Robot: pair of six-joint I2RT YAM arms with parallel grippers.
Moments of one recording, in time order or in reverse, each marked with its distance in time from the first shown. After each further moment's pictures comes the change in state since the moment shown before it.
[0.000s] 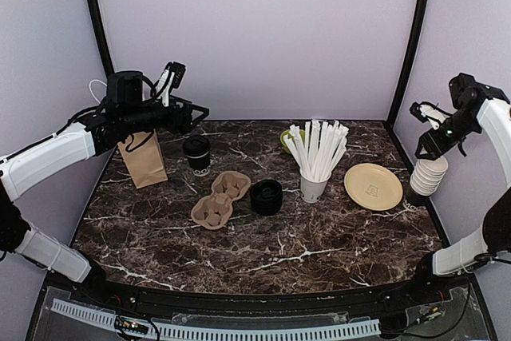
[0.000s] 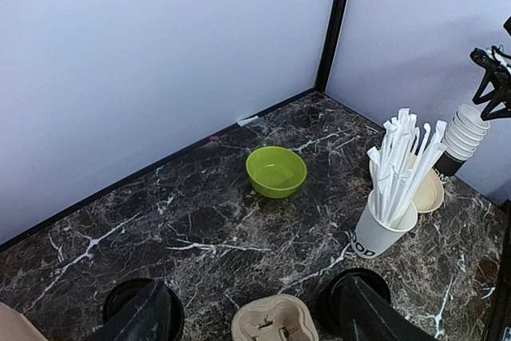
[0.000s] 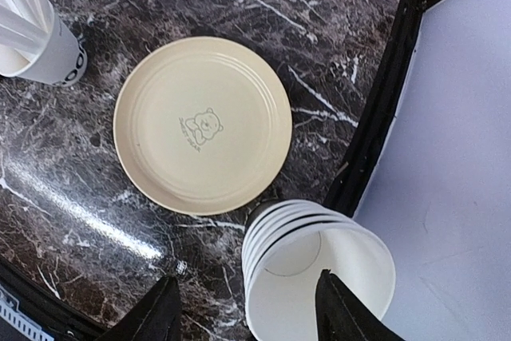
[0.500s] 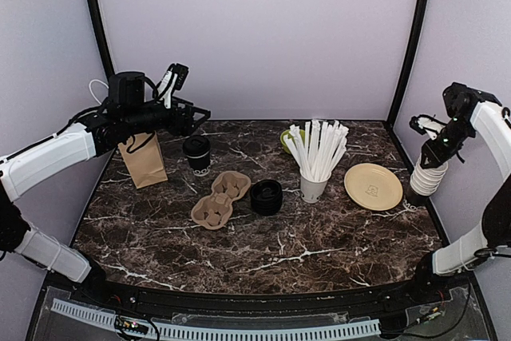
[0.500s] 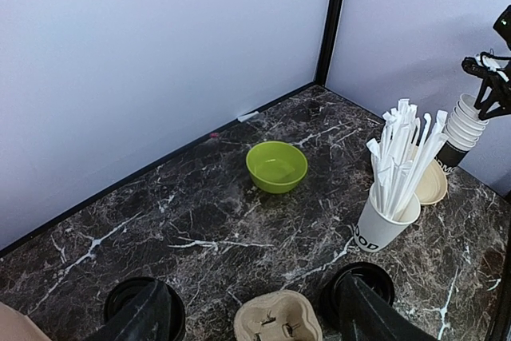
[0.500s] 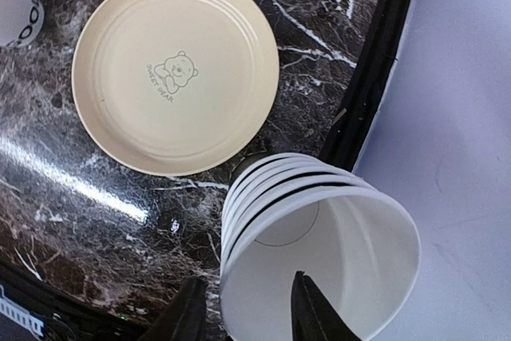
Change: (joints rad) left arm -0.018 0.000 0.000 -0.014 -0.018 0.036; right arm 0.000 0.030 -0.071 -0.012 0.150 0.018
